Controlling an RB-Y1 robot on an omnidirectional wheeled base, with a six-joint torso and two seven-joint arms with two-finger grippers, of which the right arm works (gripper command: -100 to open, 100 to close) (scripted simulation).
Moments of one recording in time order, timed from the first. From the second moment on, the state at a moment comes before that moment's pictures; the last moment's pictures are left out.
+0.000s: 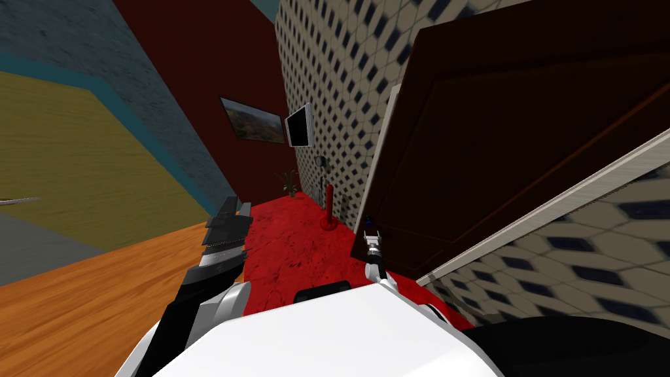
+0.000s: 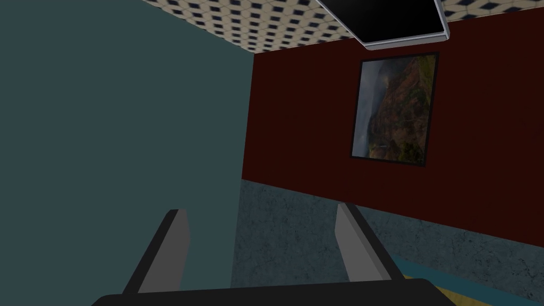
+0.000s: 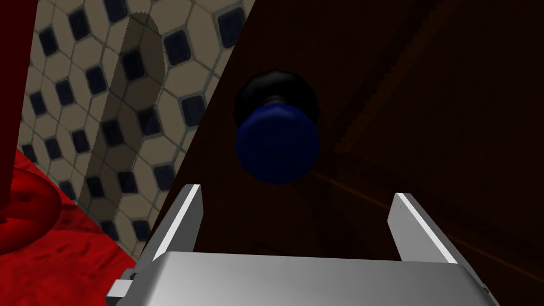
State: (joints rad) arm -0.08 -0.17 -0.11 -0.65 -0.45 -0.86 -0.97
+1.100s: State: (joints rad) arm -0.12 -0.13 -0.07 -0.64 -0.56 -0.84 -1.24
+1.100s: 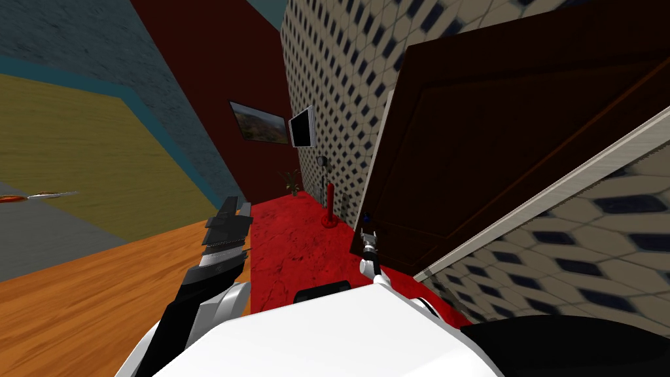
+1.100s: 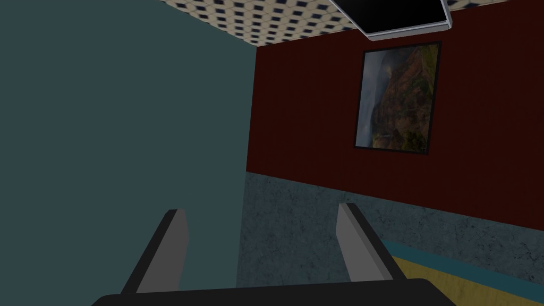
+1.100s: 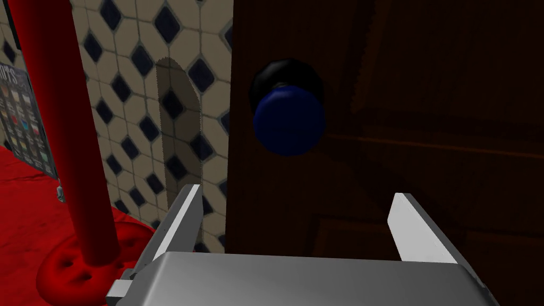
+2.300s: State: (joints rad) arm -0.08 -0.26 -0.07 -0.58 -0.59 -0.87 -1.42
